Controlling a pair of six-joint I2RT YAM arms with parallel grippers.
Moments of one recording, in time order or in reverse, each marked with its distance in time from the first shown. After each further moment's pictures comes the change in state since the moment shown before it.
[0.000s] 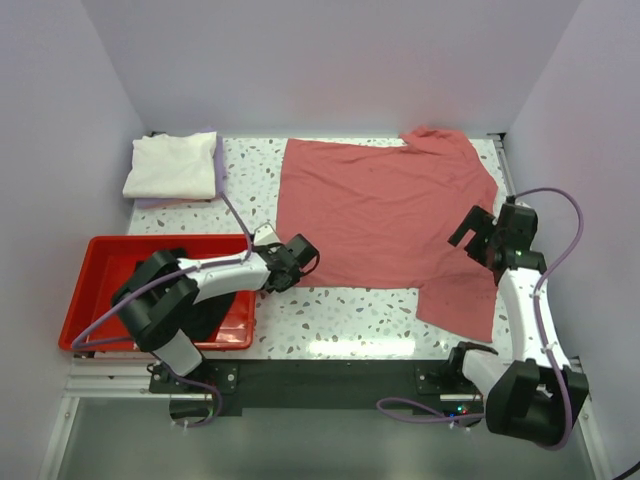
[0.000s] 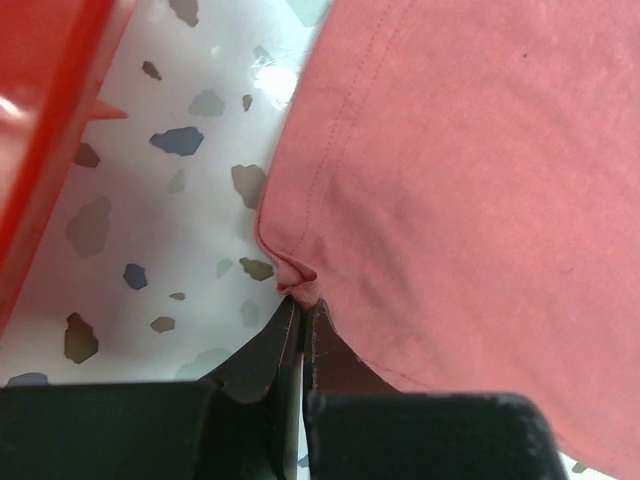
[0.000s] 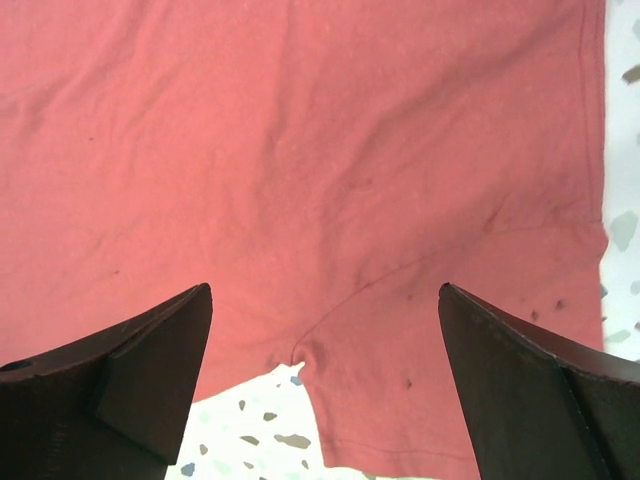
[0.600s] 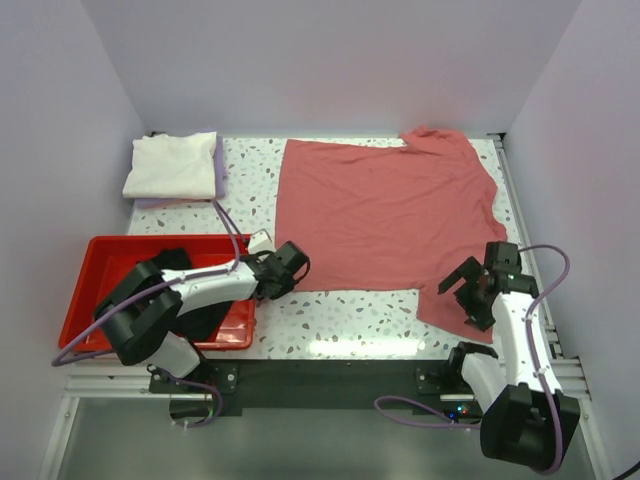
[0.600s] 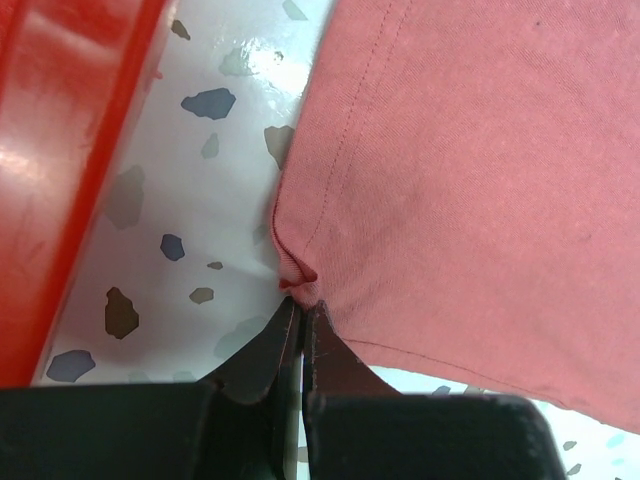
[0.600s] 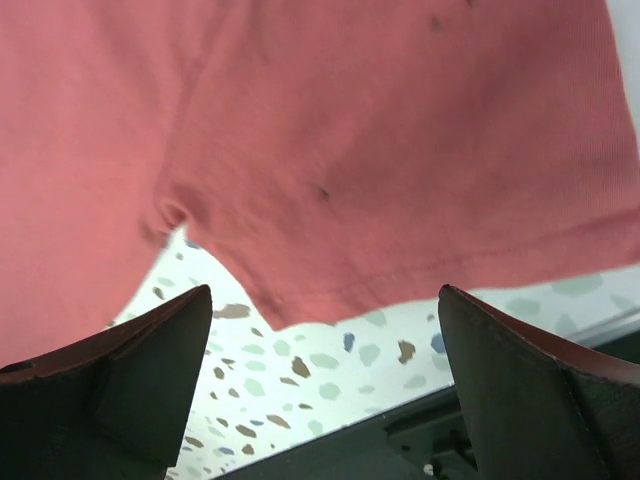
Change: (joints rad) left arm 0.000 -0.112 -0.115 0.047 0.055 0.050; right arm 0.000 -0.153 -0.174 -0.371 0.018 0.250
